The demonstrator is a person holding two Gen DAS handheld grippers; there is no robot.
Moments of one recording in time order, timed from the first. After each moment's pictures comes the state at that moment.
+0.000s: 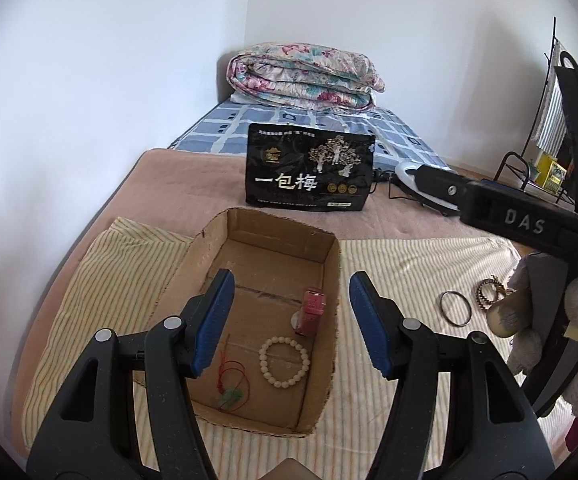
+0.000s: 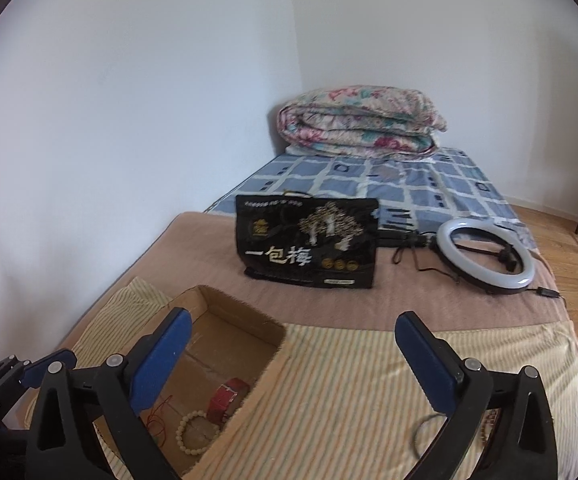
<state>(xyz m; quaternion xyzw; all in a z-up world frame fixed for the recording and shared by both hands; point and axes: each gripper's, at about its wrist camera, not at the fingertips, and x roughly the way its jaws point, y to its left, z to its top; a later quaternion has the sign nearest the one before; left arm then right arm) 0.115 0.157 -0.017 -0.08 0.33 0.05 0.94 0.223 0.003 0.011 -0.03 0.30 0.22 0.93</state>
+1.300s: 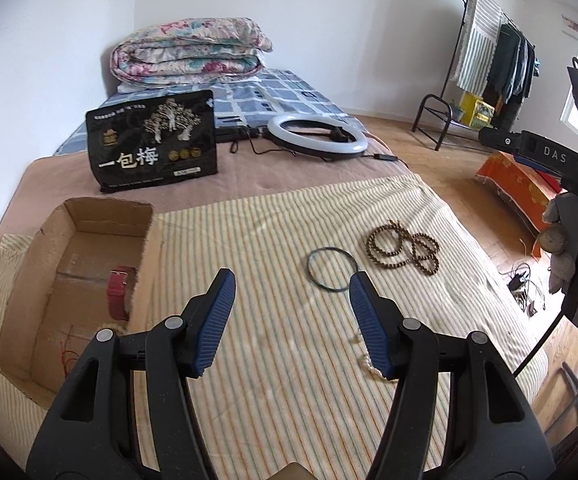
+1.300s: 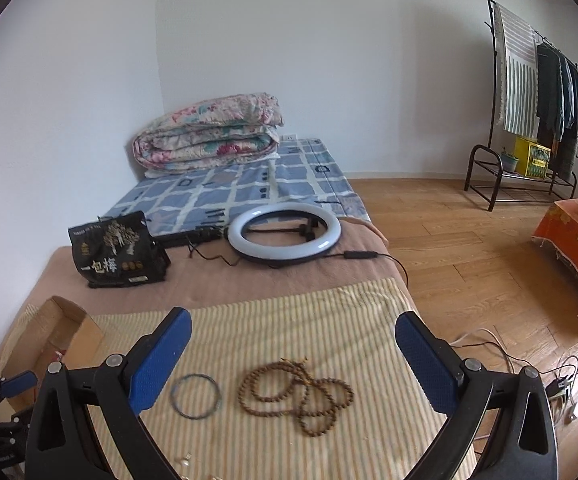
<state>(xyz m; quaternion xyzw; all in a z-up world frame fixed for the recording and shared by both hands) 0.138 0.001 -0.043 -0.03 0.37 -0.10 0.92 0.220 -0.269 0.017 0.00 0.32 0.04 0.95</state>
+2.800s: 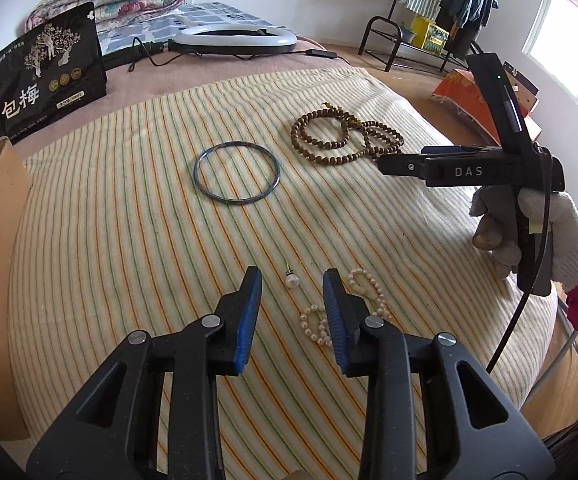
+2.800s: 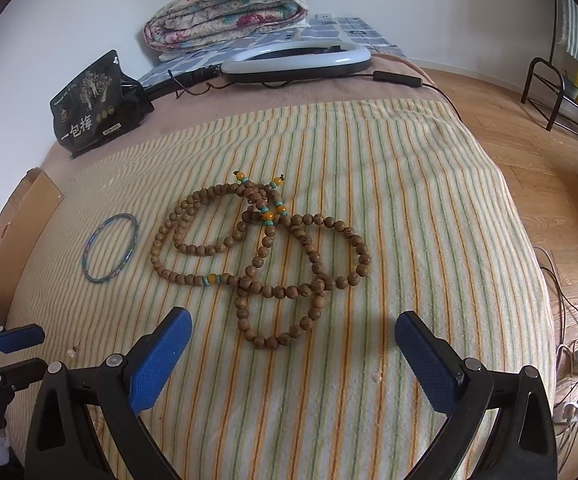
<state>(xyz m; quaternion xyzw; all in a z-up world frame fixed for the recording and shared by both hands) 0.162 -0.084 -0.151 0.01 0.46 -0.21 0.86 0.252 -0.307 -0.167 0.00 0.49 0.12 0.86</state>
